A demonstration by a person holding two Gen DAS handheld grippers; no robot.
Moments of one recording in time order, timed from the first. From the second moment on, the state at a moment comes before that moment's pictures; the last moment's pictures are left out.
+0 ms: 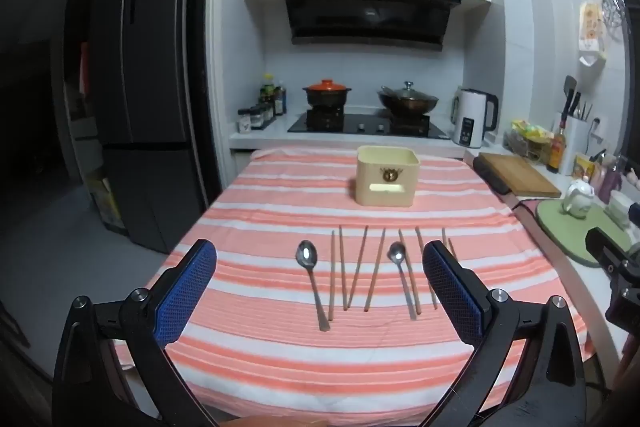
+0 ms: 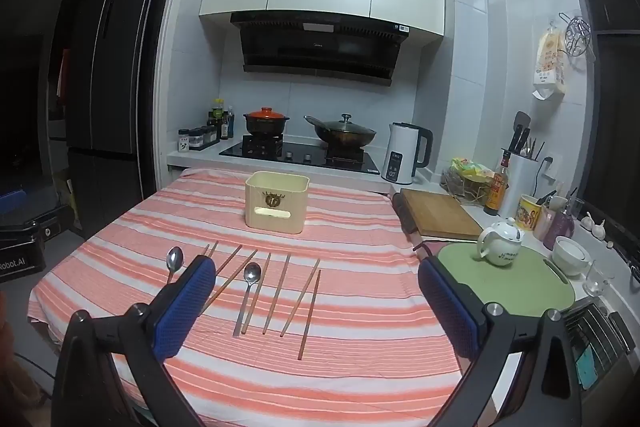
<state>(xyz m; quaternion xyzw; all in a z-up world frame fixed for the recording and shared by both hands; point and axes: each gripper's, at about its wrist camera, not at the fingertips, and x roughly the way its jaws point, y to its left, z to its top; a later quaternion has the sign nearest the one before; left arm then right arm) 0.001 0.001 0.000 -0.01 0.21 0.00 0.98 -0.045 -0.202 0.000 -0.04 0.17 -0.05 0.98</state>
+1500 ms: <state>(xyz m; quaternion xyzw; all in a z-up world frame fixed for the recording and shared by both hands) 0.001 -0.003 -0.003 0.01 0.21 0.00 0.98 -0.043 -0.200 -0.001 -0.05 0.18 -0.04 0.98</state>
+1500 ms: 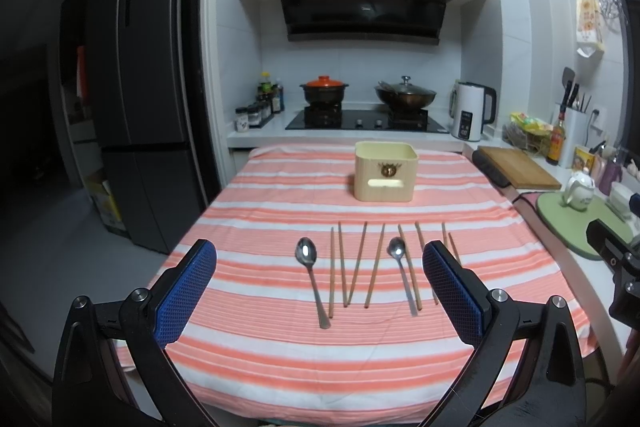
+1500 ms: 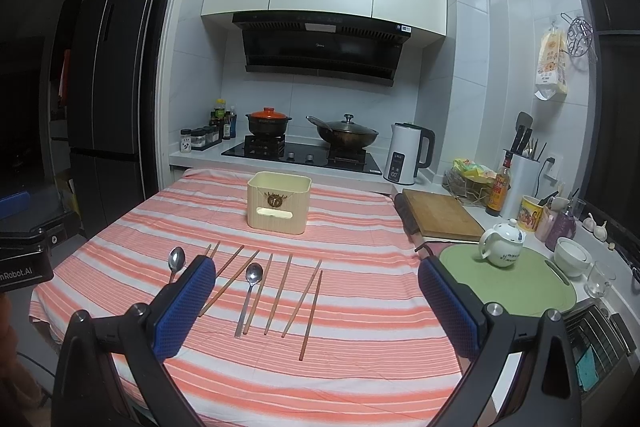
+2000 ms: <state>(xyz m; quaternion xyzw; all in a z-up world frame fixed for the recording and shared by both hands) 0.000 -0.004 -0.003 0.01 0.21 0.00 0.98 -0.043 -0.200 -0.001 -0.05 0.18 -0.04 0.98</state>
